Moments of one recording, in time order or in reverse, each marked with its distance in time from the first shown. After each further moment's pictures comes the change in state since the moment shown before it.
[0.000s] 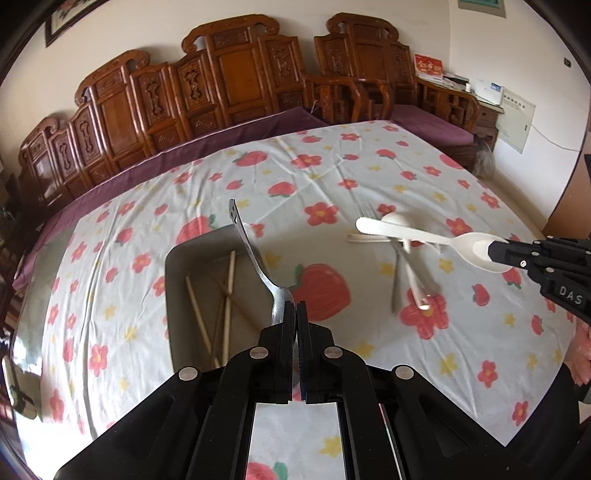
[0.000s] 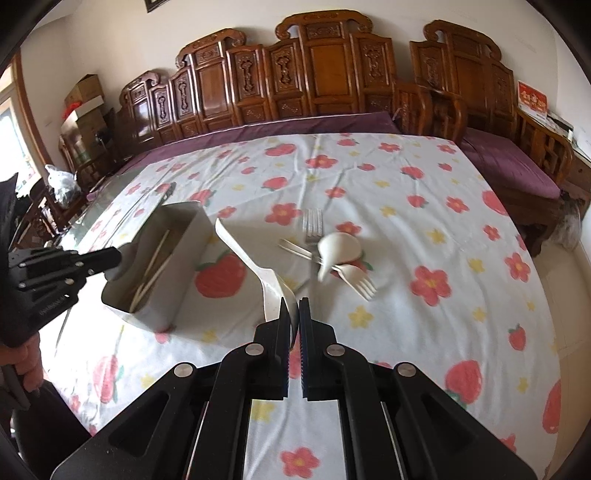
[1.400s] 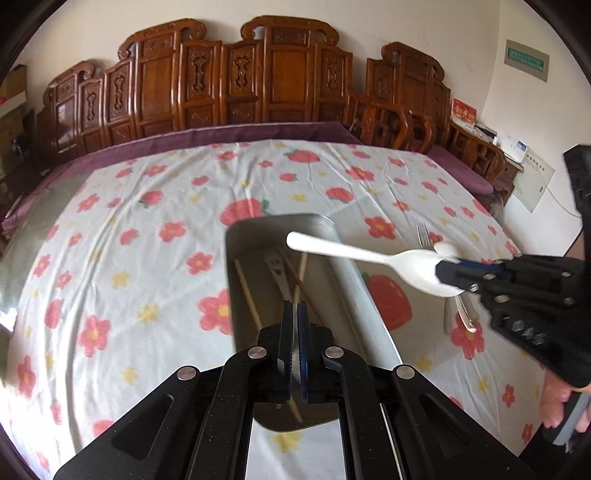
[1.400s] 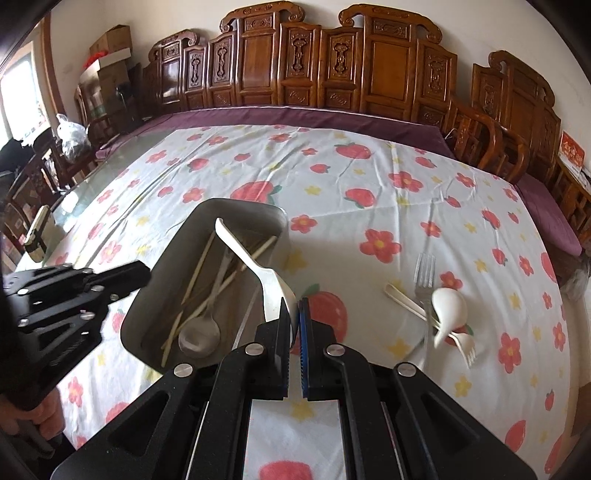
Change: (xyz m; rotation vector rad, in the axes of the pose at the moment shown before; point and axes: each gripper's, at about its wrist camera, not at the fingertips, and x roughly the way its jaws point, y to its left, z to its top) left arm 0.018 0.098 -0.026 -0.211 -0.071 -0.050; right arm 0.082 0.138 0.052 -0.170 0.072 -0.026
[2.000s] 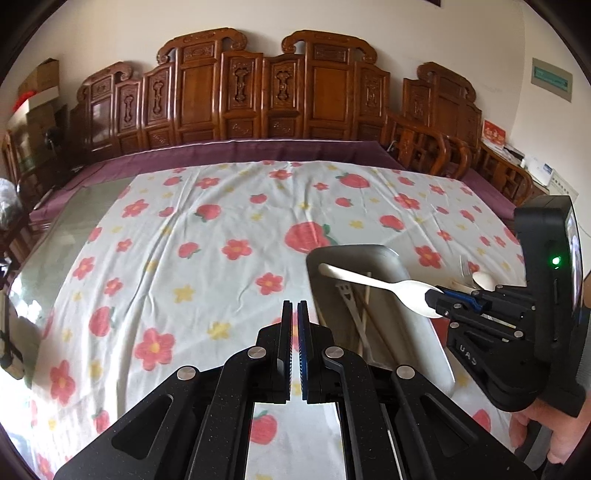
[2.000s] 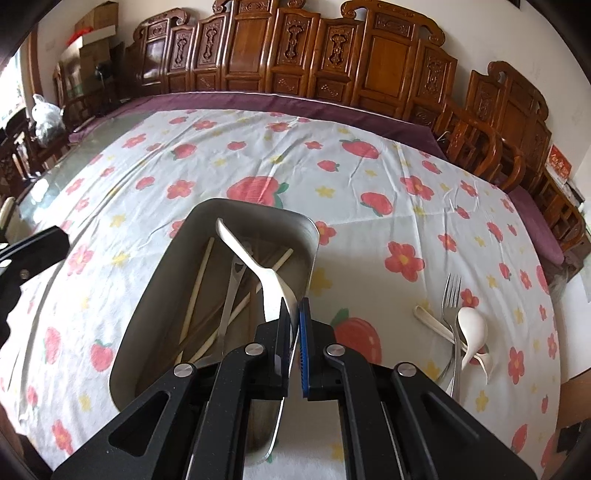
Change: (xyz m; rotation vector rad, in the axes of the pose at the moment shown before) left arm -0.018 0.055 0.015 -0.065 -0.043 0.103; right arm 0.053 0.051 0.027 -0.022 0.043 -0.138
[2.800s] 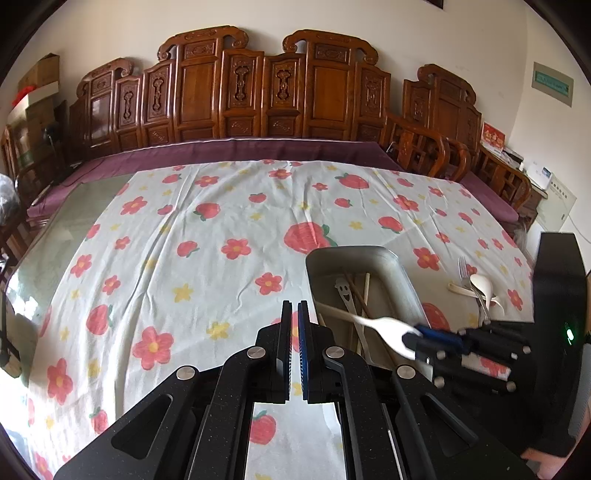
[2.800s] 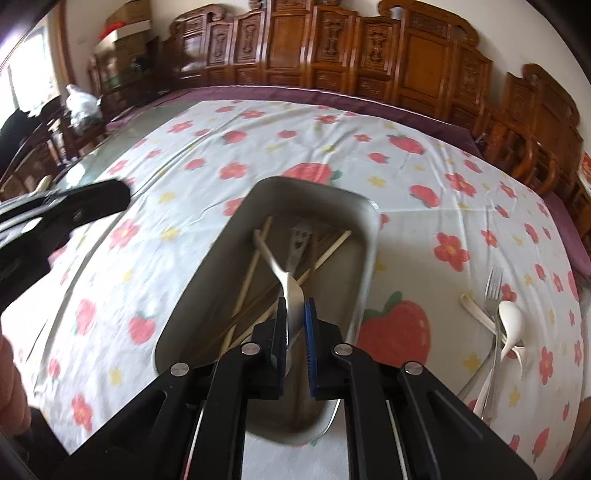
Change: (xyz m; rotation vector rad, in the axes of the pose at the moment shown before) left arm 0.001 0.001 0.000 -0.003 0.001 -0.017; right arm -0.010 0.024 -0.024 -0.064 0.011 0.172
